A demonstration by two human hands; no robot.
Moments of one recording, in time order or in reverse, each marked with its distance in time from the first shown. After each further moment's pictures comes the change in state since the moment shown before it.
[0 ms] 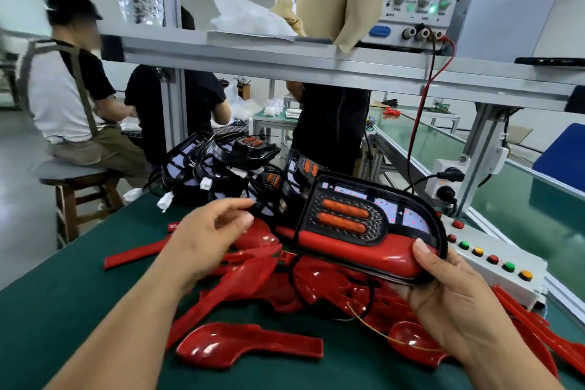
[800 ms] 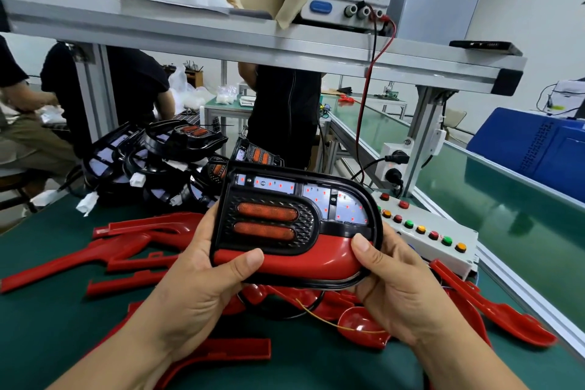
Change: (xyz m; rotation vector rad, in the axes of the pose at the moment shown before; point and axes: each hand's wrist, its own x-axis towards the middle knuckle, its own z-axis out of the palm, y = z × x) left_hand -0.033 0.015 0.070 -0.840 -0.403 0.007; right_hand -0.005 -0.001 -0.001 -0.064 -0.221 -0.002
